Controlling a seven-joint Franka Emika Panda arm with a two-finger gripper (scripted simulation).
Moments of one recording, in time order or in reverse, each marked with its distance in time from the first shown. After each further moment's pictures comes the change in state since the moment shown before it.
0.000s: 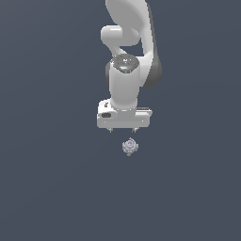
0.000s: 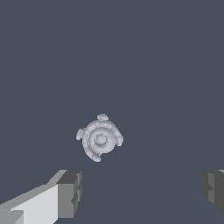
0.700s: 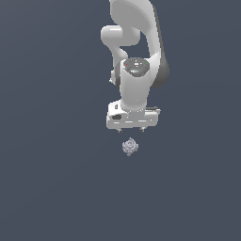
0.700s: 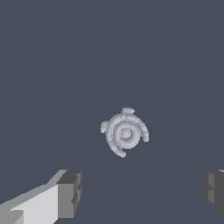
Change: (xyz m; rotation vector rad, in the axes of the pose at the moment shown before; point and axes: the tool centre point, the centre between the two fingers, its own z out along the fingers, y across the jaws) arm -0.009 -0.037 0.010 0.029 -0.022 -0.053
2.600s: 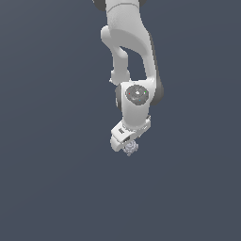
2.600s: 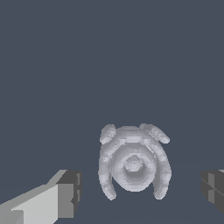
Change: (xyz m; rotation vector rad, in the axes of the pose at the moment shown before) arm 0.015 0.000 0.074 -0.011 -0.024 -0.582
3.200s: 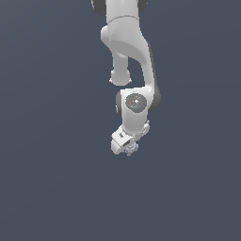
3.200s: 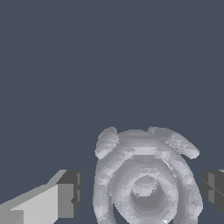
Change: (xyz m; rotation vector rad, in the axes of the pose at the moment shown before) arm -0.001 -0.001 0.033 0.000 0.000 -0.004
